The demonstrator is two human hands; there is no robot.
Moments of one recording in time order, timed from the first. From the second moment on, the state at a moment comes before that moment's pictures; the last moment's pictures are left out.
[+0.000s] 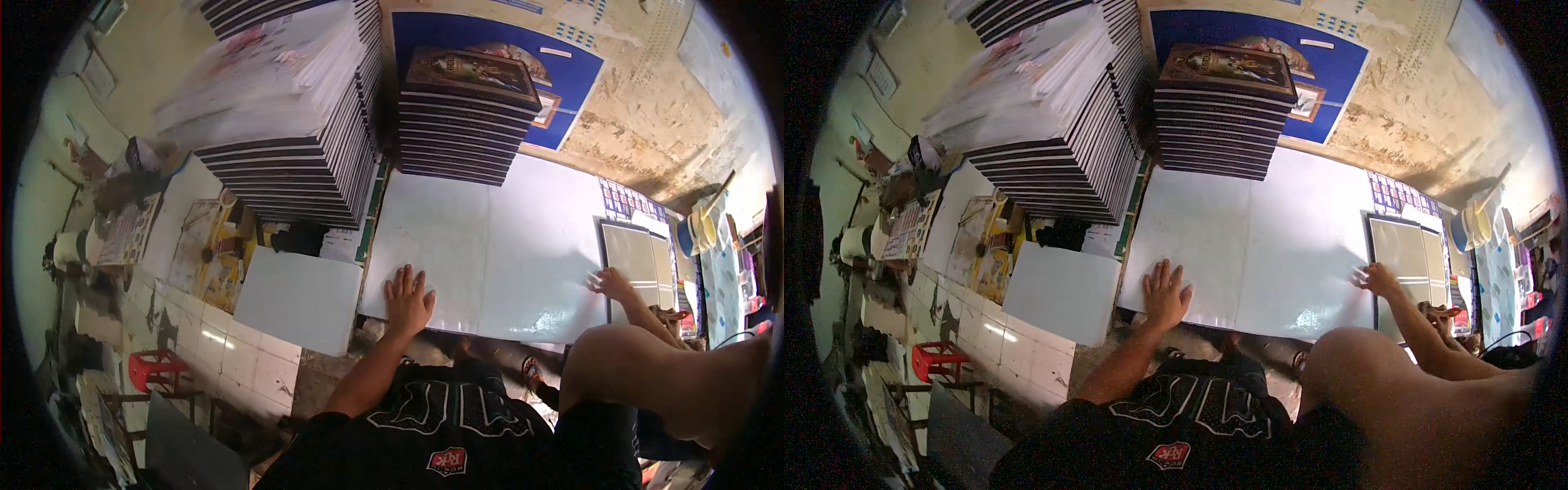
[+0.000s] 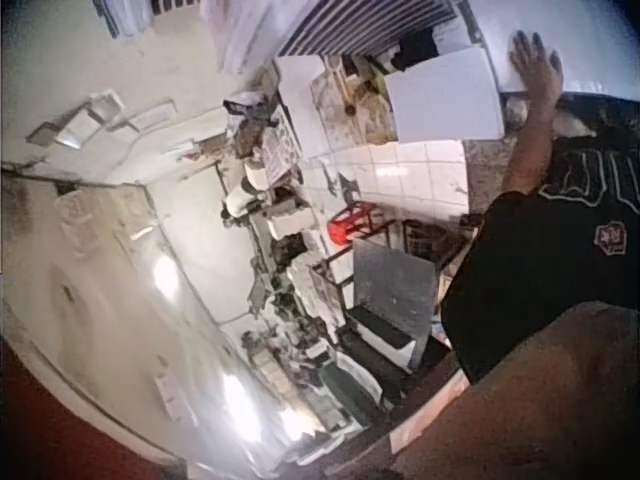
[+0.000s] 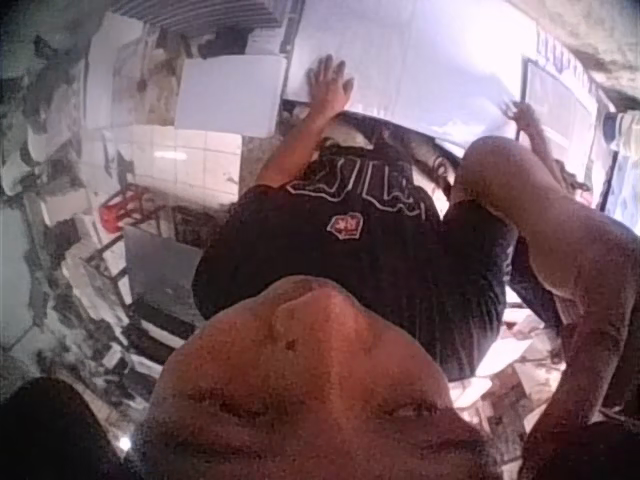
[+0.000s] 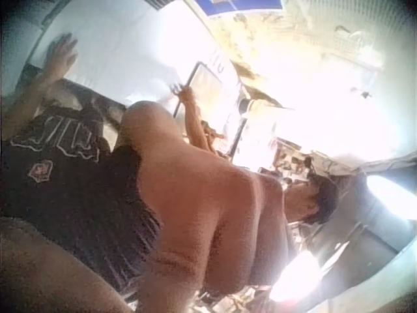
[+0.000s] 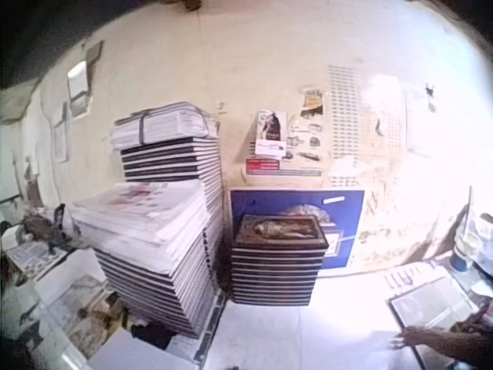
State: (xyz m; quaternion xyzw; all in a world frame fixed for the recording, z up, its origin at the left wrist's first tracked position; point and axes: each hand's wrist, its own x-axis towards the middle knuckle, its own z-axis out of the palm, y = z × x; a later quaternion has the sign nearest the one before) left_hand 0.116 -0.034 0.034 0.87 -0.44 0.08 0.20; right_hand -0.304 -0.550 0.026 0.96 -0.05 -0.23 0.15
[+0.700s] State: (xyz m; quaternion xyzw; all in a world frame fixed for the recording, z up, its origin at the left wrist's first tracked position) left_hand 0.195 -0.104 0.146 0.83 -0.38 -0.16 0.38; right_hand -0.071 -0.400 0.375 0.52 0.28 0.47 -0.66
